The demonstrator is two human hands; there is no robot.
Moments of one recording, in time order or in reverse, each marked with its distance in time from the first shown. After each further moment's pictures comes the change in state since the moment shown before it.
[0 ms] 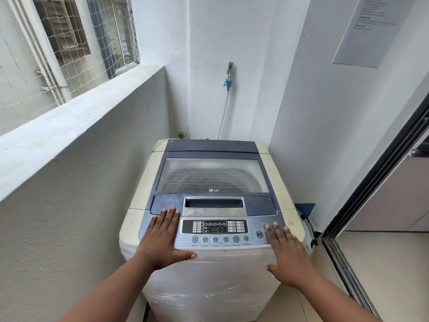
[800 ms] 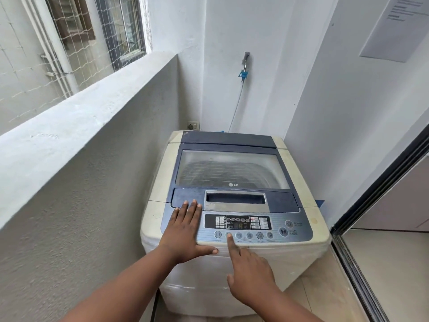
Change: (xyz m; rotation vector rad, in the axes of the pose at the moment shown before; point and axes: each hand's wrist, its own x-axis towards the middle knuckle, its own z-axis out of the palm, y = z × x) left_hand 0.004 -0.009 0.002 0.025 -0.049 0.063; right_hand -0.026 -0.165 -0.012 0.008 -0.085 -0.131
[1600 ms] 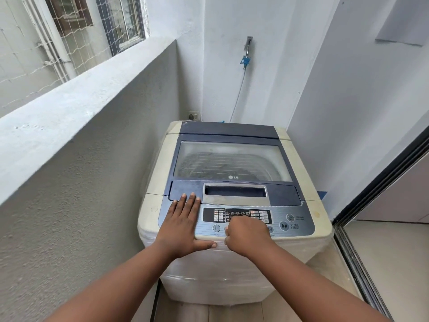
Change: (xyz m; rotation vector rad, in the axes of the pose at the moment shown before) left_hand 0.004 0.000 0.005 0.024 0.030 -0.002; right_hand 0.055 0.007 -0.051 0.023 -0.017 0.030
